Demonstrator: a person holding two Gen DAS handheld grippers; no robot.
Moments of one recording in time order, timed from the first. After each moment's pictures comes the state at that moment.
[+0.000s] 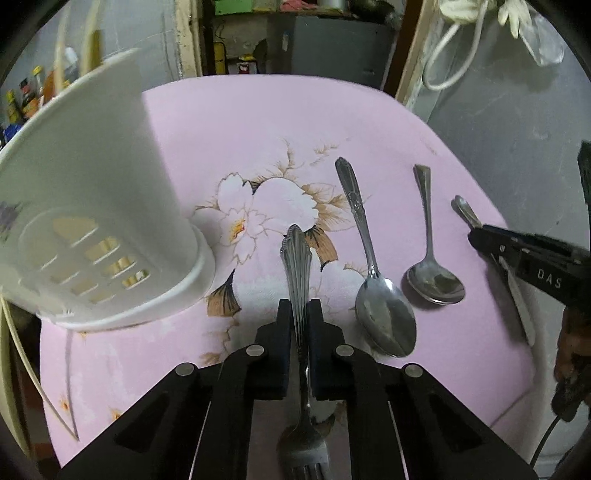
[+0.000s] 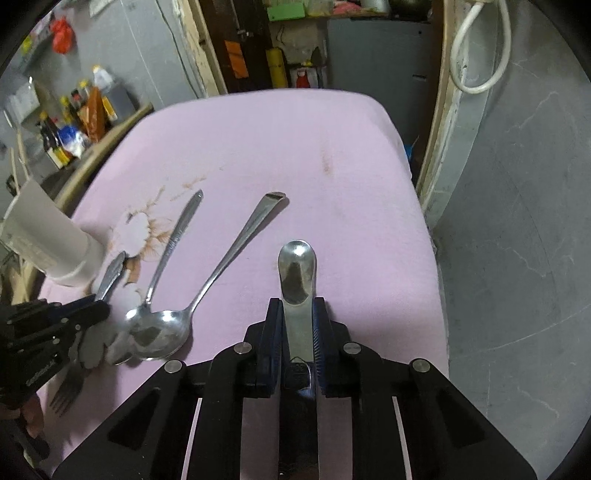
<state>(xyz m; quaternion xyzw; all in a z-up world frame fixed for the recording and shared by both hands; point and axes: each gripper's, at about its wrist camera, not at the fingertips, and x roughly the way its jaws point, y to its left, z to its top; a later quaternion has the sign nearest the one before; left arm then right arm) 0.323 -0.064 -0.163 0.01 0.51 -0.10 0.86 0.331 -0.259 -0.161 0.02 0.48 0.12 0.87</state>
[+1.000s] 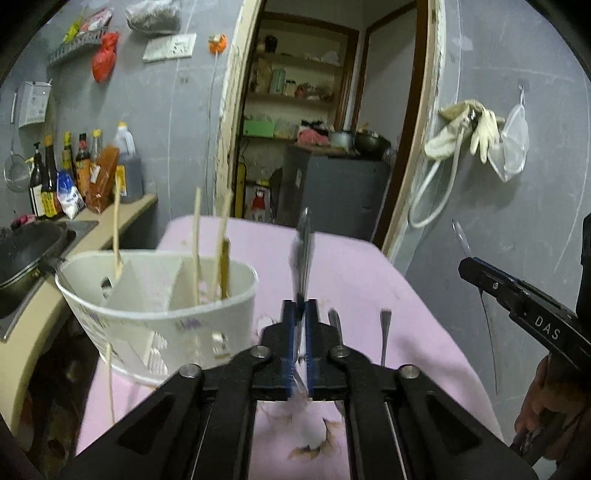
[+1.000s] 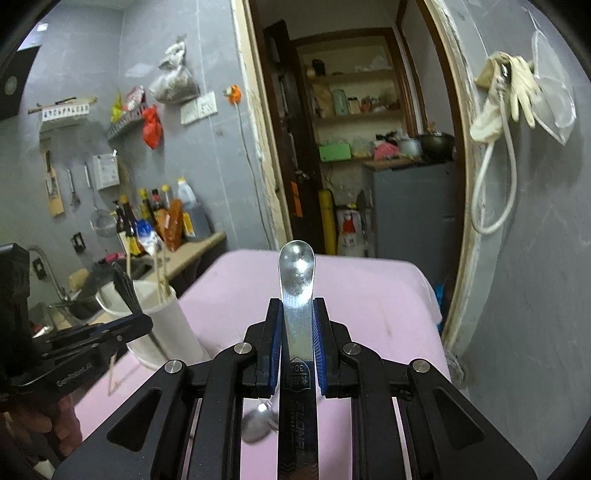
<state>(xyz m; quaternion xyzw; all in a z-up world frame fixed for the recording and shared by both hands) 0.251 -0.024 -0.061 -0.06 0.26 -0.09 0.96 0.265 -0.220 -0.053 0.04 0.21 0.20 0.96</state>
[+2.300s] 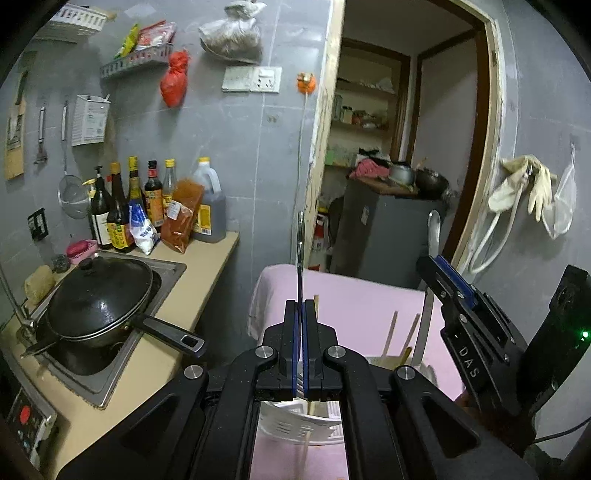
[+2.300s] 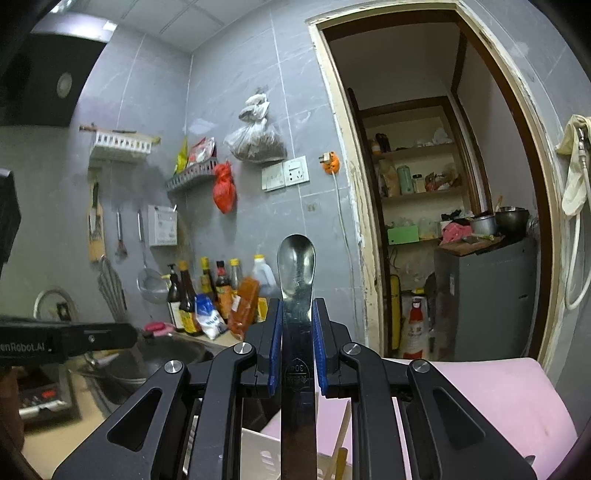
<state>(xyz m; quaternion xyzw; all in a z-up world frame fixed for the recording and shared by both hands) 0.263 0.133 0.015 -0.06 0.25 -0.01 0.97 0.306 -0.024 -0.027 0.05 0.04 0.28 0.96</state>
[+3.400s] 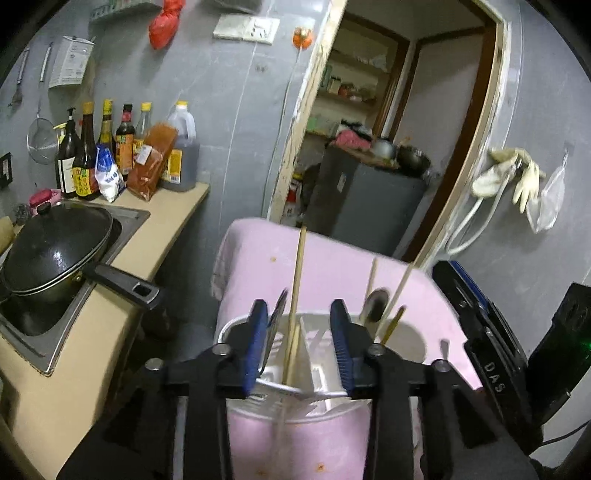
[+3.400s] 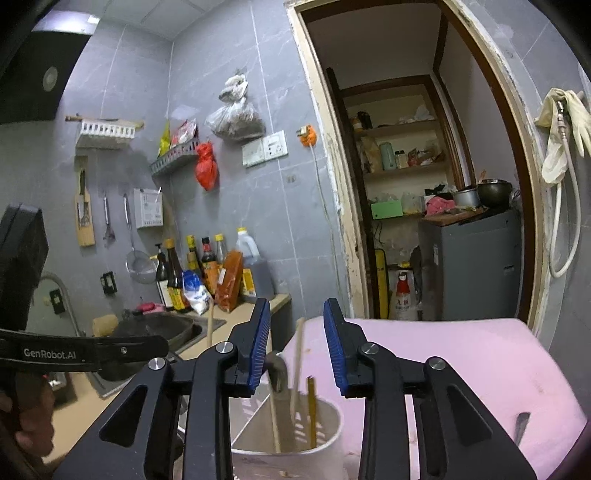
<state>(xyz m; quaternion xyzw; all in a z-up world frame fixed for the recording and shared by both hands) 0.277 0.147 -0.031 -0.13 0.30 -0.07 0.94 0.291 -0.055 -0.052 0.07 0.08 0.25 0.96</state>
